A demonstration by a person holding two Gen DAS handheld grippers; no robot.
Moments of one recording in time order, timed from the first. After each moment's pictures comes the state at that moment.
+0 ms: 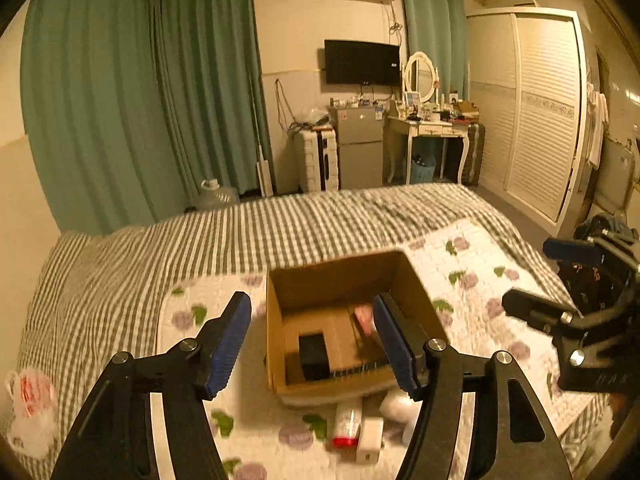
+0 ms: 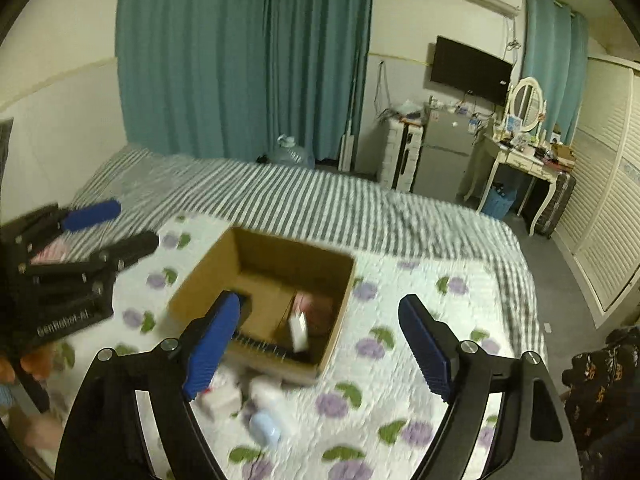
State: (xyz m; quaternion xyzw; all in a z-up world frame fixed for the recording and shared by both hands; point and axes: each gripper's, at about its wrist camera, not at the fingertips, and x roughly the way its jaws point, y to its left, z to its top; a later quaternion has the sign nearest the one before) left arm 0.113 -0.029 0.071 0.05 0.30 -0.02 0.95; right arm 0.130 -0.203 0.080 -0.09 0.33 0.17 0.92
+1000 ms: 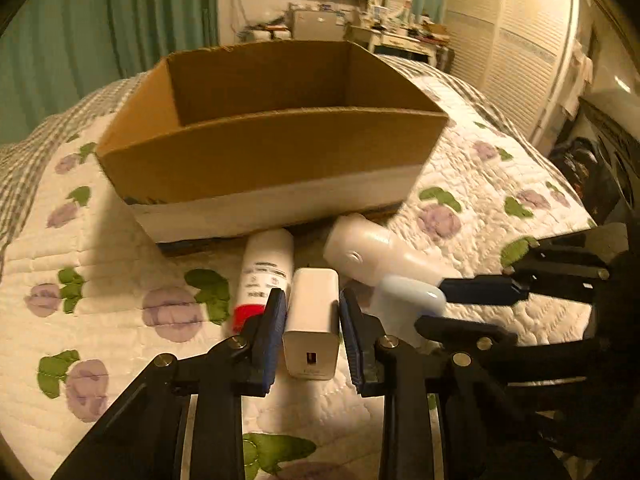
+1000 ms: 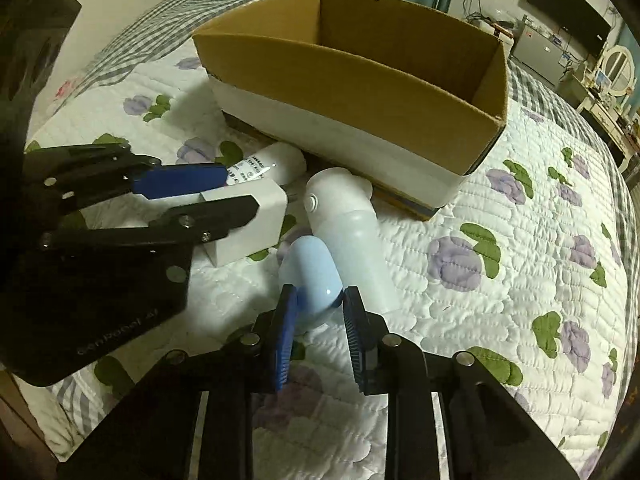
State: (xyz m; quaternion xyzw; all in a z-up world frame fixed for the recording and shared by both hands) left arm 0.107 -0.067 -0.130 0.03 0.45 -0.12 0.89; right arm 0.113 -0.171 -0.120 -0.17 0.50 0.26 0.81
